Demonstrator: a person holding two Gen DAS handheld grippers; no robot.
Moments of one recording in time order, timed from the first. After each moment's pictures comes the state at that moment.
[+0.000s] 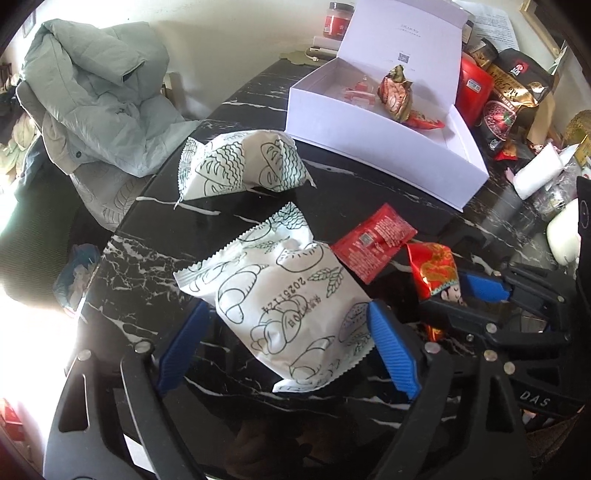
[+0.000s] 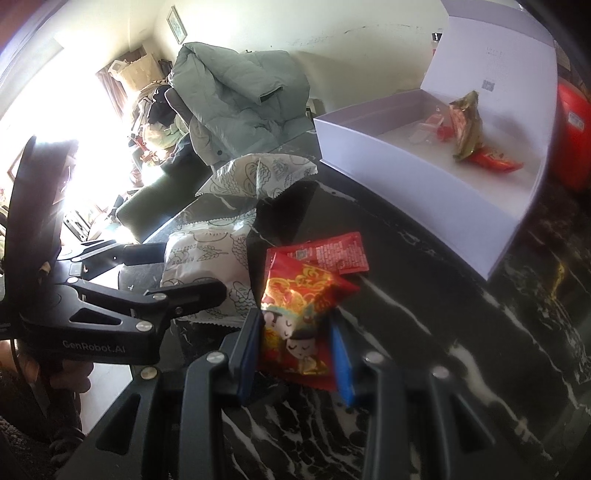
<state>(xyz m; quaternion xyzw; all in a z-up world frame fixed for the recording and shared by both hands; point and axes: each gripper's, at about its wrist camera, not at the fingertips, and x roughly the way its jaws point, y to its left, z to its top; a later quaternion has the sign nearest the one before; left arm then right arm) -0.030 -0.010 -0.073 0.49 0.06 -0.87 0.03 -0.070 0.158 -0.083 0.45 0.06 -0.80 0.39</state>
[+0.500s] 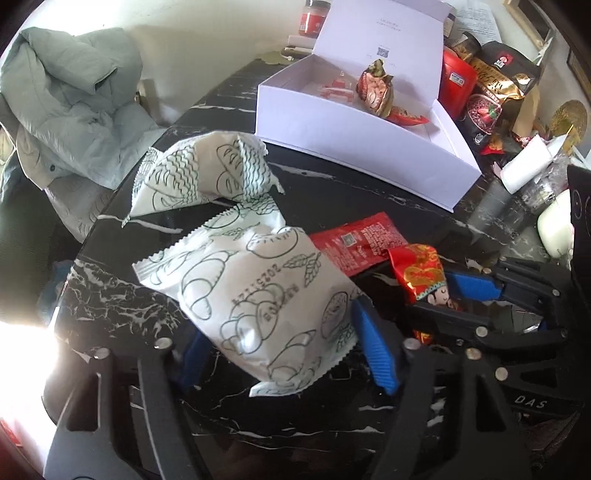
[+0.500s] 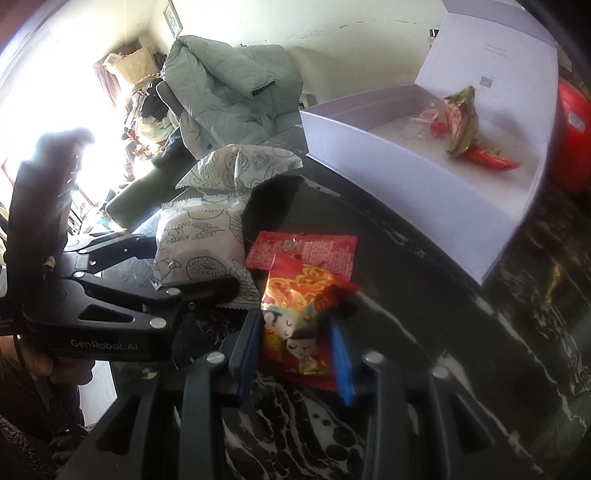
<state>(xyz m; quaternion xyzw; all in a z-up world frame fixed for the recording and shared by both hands) -0.046 -0.005 -0.087 0.48 0.06 -0.87 -0.02 -0.082 0.155 -0.091 0.45 0.08 -0.80 0.38</state>
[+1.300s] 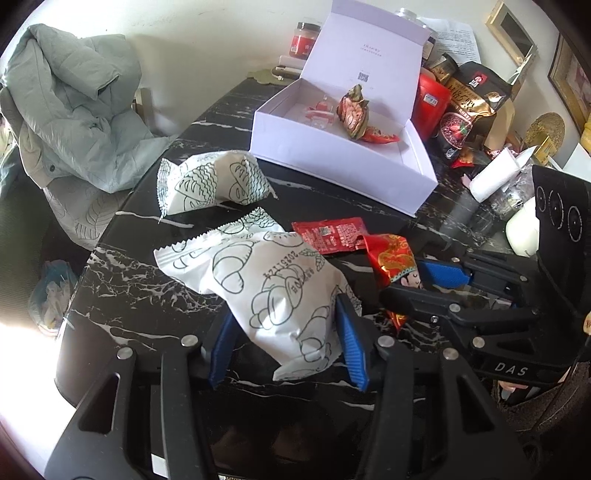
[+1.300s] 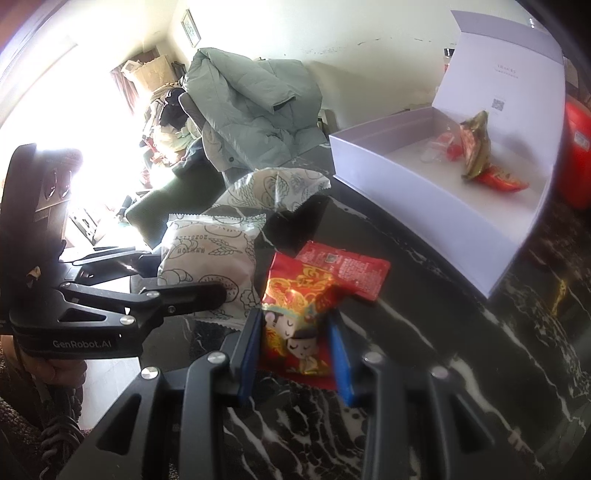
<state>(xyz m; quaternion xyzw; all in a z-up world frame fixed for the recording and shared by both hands) -0.007 -0.011 -0.052 0.45 0.09 -0.88 -0.05 -0.062 0.159 -0.065 0.42 0.06 -0.81 0.41</state>
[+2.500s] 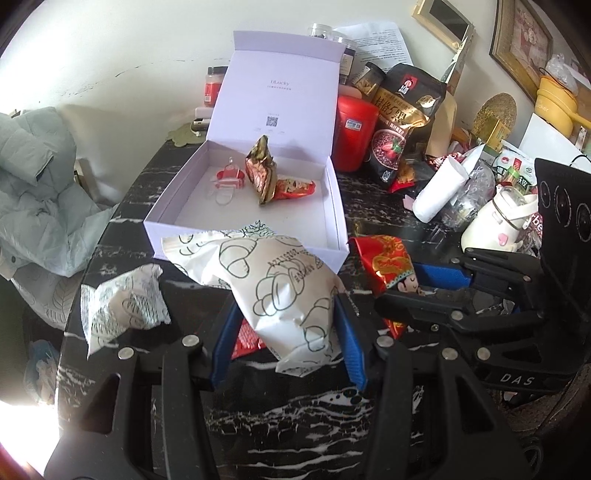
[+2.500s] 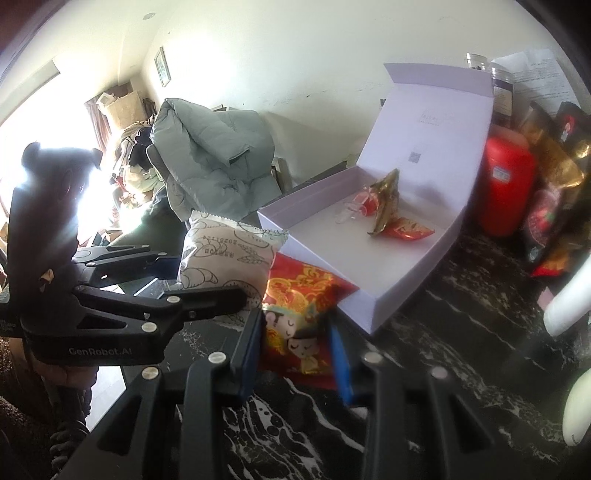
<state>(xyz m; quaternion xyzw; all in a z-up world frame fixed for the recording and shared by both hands) -0.067 0.068 0.005 0.40 0.03 -0.90 -0.14 -0.087 0.231 -0.001 0.36 0.05 -0.86 0.34</state>
